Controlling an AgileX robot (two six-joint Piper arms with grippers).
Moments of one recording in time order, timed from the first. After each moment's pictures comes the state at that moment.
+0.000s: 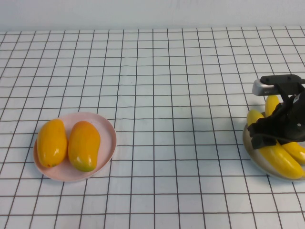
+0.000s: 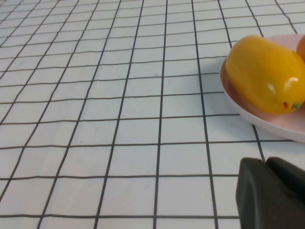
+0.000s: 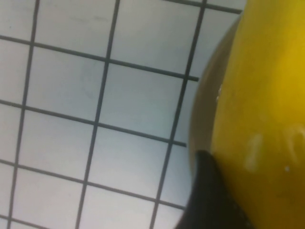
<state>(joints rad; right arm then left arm) 0.21 1.70 -1.11 0.23 0.77 -0.14 0.04 -0.01 0.03 0.02 0.38 0.09</state>
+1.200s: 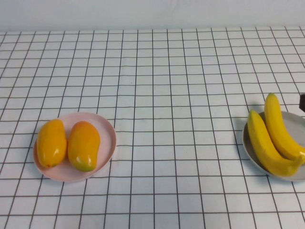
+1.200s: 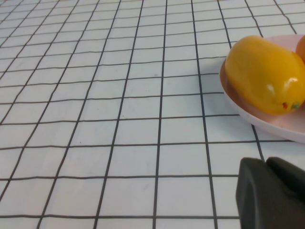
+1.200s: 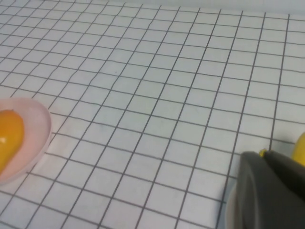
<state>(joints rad) 0.33 0.85 -0.73 0.27 0.39 -0.14 0.04 -0.01 0.03 0.02 0.38 0.09</state>
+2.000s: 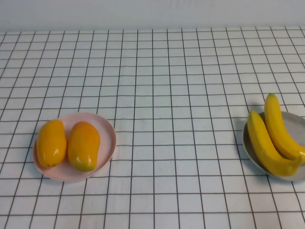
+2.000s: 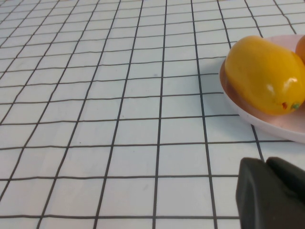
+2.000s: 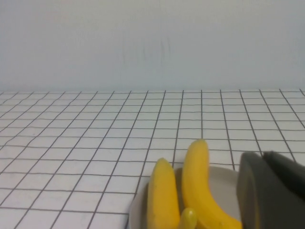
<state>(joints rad) 0.18 0.15 -0.02 0.17 -0.04 -0.08 0.04 -0.01 0.03 0.02 0.38 0.09</state>
